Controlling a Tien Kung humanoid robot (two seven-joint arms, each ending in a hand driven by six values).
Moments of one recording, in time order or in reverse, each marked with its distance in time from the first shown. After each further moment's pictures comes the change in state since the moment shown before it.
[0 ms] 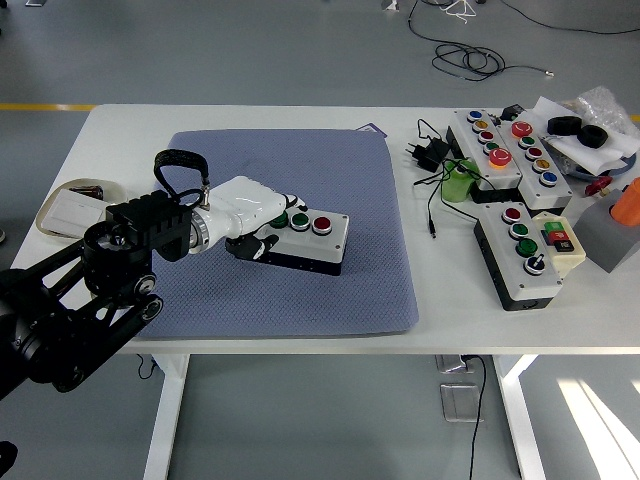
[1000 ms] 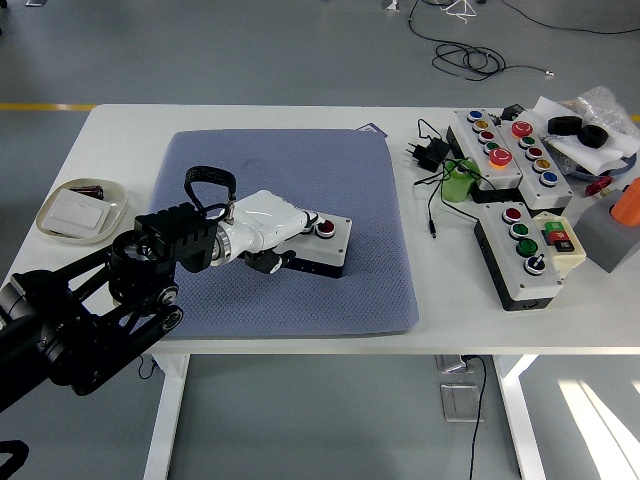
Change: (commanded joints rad) left arm -0.030 -0.032 0.103 0.077 0.000 0.010 -0.010; right arm -0.006 -0.002 0.002 0.000 -0.007 -0.001 0.000
